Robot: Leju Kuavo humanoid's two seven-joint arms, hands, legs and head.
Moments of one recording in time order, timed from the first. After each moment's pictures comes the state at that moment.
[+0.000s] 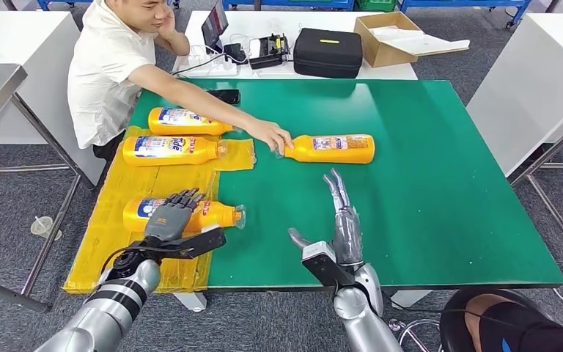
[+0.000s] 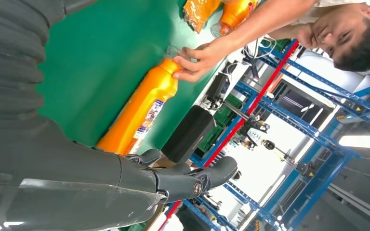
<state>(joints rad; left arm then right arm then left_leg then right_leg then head) -0.55 -0.11 -0.20 -0.51 -1.21 0.16 -0.19 -0.12 0.15 0.24 -1.19 0.65 -0.34 -0.69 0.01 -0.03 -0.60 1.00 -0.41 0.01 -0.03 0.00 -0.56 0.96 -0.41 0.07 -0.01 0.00</state>
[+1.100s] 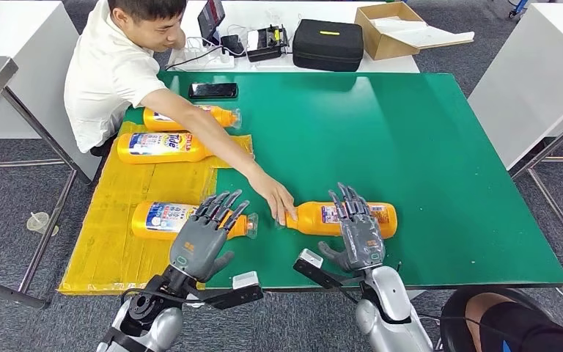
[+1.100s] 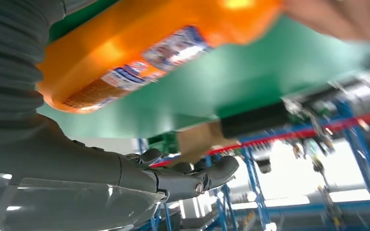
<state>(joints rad) -0.15 -0.10 -0.50 -1.35 -1.18 0.24 -0.21 -0.07 0.00 0.23 -1.24 1.33 -0.36 -0.24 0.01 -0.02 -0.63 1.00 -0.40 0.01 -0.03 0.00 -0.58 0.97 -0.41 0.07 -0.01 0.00</state>
